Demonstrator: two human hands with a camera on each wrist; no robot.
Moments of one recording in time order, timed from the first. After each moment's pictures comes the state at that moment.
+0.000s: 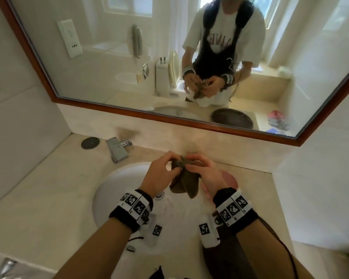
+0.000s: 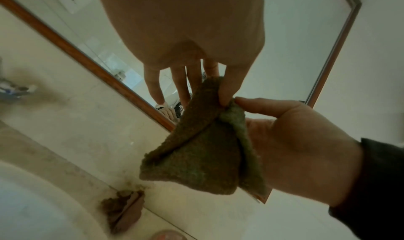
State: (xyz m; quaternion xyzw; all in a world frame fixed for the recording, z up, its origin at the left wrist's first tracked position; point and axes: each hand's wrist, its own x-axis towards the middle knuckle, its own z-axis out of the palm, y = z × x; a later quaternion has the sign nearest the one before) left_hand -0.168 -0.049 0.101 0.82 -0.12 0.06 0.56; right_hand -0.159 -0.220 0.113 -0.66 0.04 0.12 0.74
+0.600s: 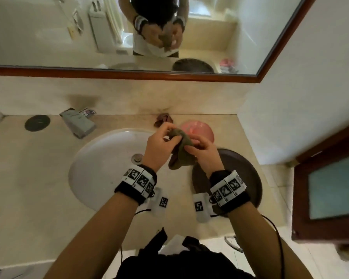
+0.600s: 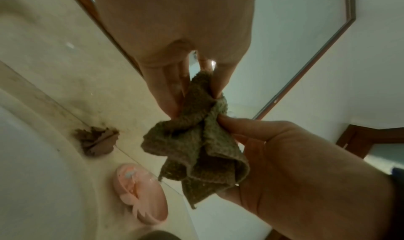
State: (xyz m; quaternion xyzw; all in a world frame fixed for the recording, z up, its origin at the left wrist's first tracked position) left_hand -0.198 -0.076 0.063 0.77 -0.15 -0.02 0.62; right_hand -0.252 -0.222 0.074 -0.70 0.17 -0.01 0.69
